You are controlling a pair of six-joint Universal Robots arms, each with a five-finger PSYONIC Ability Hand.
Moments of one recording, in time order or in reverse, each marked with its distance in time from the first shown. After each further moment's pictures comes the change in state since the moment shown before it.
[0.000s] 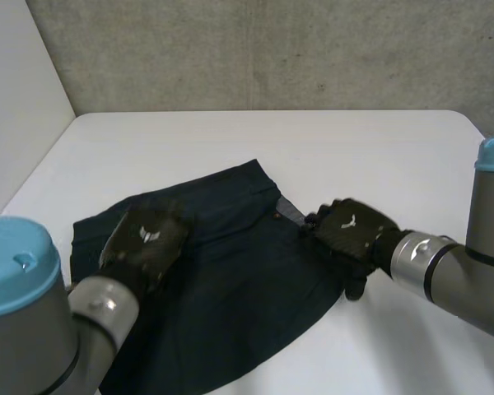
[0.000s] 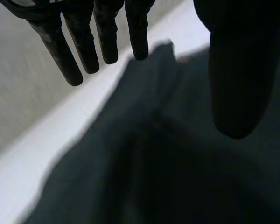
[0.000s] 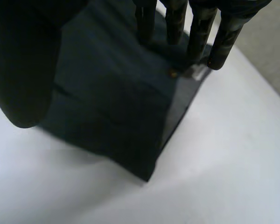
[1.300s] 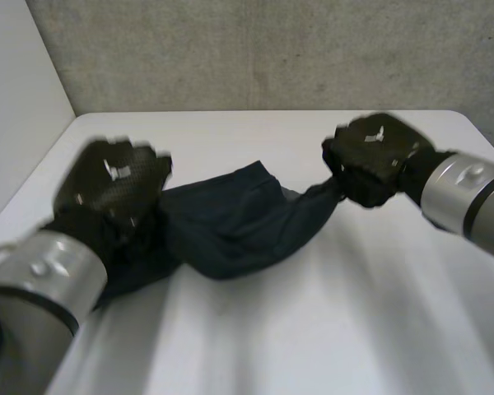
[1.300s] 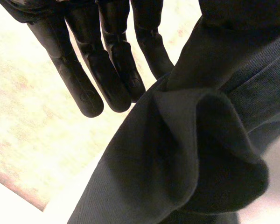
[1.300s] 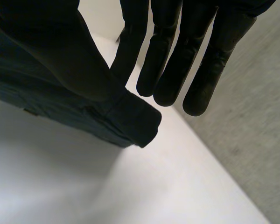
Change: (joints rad) left arm -0.059 0.176 0.205 -0.112 -0.103 0.080; right arm -0.006 -0.190 -0.201 0.060 0.019 0.219; left_hand 0.764 0.836 0.826 0.833 0.789; right_hand 0.761 0.954 0.963 0.955 0.906
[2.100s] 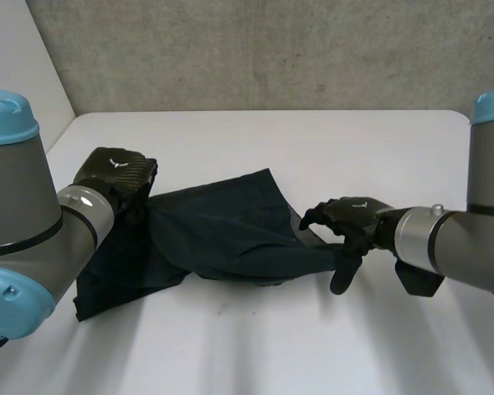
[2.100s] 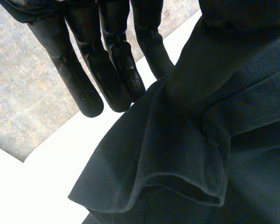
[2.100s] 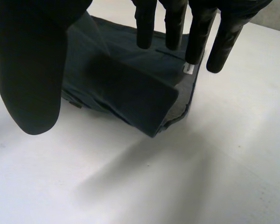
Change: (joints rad) left arm 0.229 -0.328 0.192 -0.088 0.144 -0.019; right arm 0.011 0.269 -0.034 0.187 0.035 0.270; left_hand 0.000 0.000 0.003 0.000 0.000; right_hand -0.720 -0.903 -0.922 -0.919 -0.880
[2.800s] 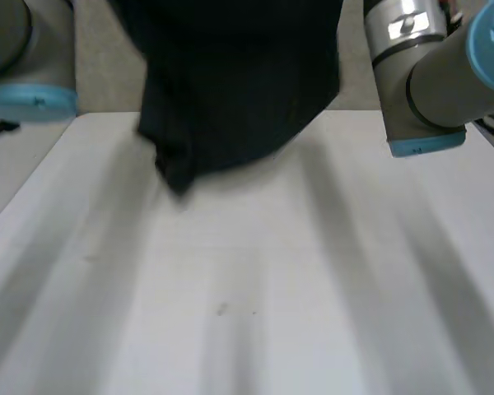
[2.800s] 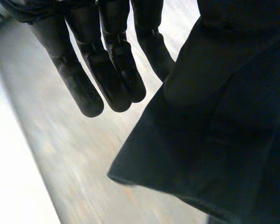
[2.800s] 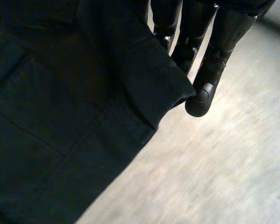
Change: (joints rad) left arm 0.032 -0.161 0.723 0.522 0.004 0.033; right arm 0.136 0.122 -0.492 -1.116 0.274 -0.170; left_hand 0.004 0.004 0.004 0.004 0.000; right_hand 0.719 0.907 0.919 0.922 0.877
